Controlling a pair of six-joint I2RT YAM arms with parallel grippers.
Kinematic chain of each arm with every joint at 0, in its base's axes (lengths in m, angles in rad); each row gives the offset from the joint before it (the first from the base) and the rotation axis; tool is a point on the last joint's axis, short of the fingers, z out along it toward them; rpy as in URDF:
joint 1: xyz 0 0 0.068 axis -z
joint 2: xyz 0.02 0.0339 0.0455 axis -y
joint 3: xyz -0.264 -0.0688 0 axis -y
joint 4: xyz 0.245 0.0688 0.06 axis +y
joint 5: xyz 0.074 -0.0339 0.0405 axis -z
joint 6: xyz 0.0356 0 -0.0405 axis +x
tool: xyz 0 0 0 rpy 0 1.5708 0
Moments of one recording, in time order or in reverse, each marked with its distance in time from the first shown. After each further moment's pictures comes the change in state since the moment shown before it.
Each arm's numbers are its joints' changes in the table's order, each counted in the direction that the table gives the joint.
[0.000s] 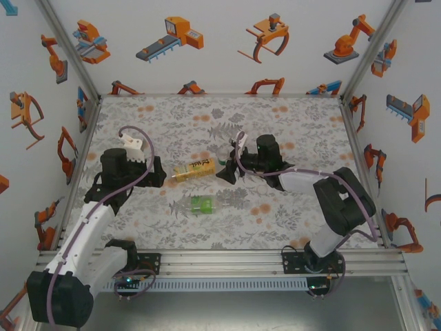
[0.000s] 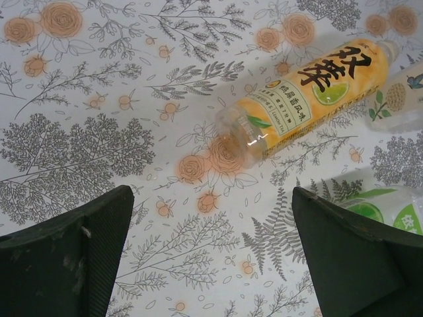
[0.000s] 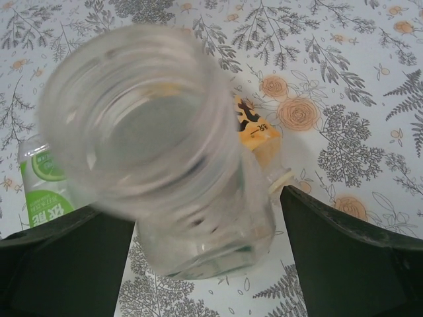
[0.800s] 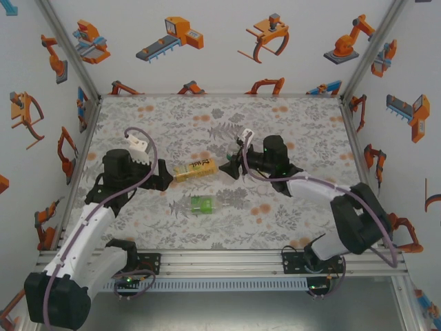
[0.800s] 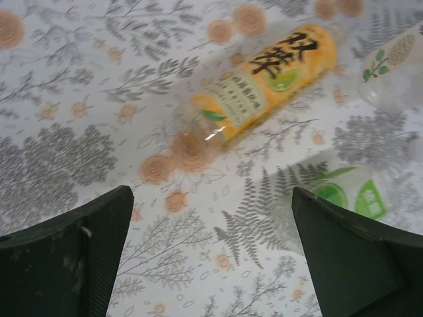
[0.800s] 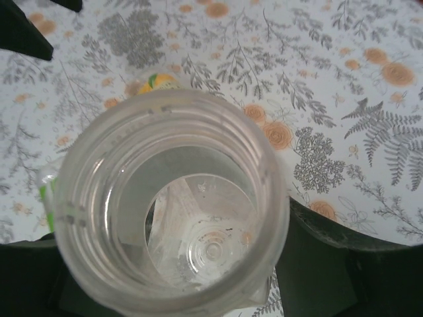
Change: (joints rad) left arm 0.040 0.031 0.000 0.006 0.125 -0.004; right arm -0.019 0.206 -0.045 0.040 0.102 0.037
